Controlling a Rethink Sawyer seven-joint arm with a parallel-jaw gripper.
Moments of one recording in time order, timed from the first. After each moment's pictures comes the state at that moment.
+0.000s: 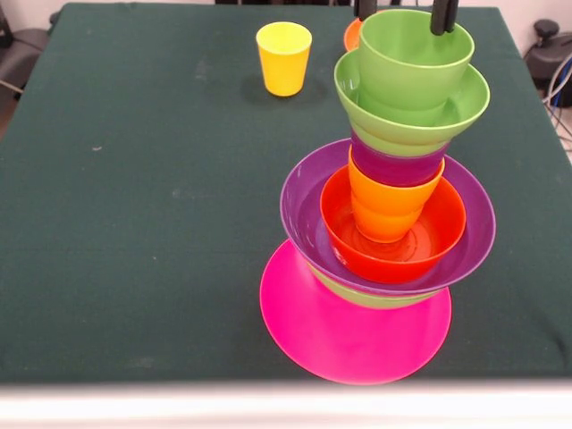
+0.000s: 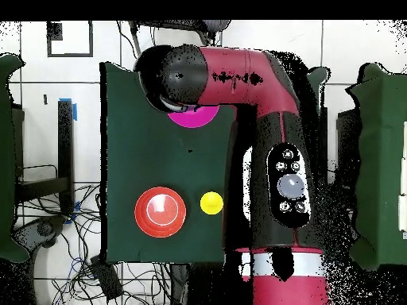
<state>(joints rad) -0.28 -0.70 0.25 1.17 -0.16 0.96 2.25</state>
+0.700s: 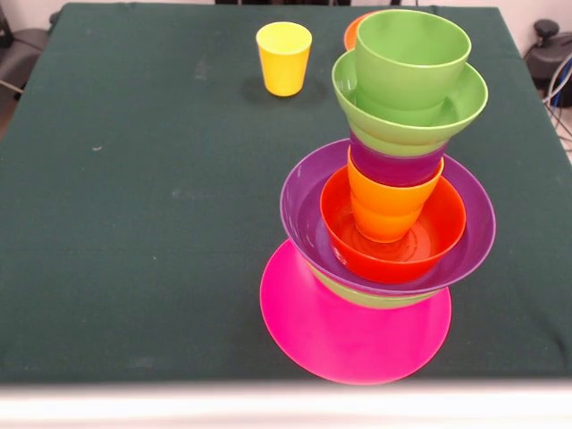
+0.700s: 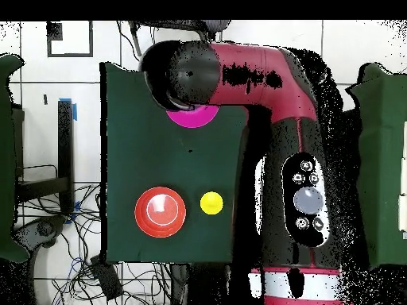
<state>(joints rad) -0.30 -0.76 0.25 1.18 -0.16 0.96 2.25</state>
